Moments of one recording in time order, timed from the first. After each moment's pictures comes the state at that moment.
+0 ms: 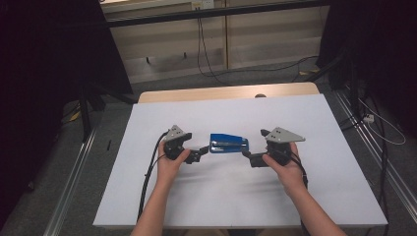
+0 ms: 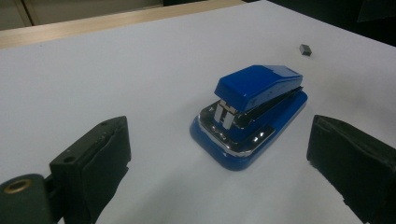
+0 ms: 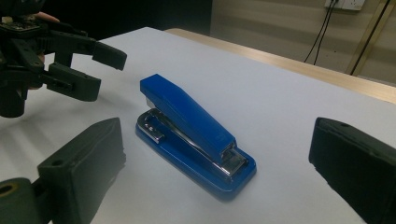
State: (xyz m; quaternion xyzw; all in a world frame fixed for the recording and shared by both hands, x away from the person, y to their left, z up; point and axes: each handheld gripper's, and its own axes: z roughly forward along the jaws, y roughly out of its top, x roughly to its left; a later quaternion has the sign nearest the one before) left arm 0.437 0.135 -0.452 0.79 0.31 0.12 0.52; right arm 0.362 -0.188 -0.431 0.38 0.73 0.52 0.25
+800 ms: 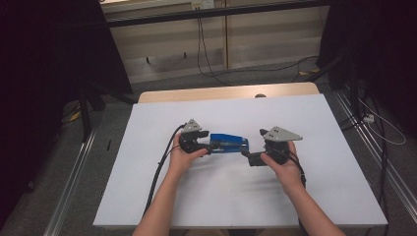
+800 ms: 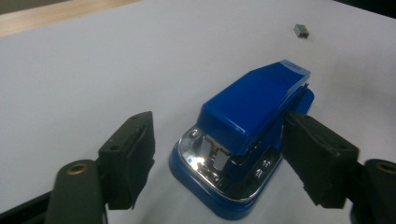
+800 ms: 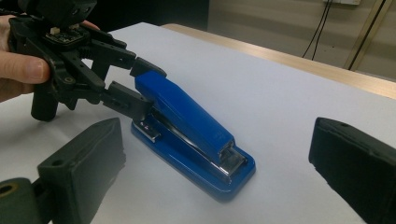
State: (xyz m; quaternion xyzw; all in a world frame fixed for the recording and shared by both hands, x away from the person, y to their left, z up) left arm 0.466 0.096 -0.463 0.82 0.27 0.08 0.49; right arm 0.367 -0.185 -0.433 0.39 0.73 0.51 0.25
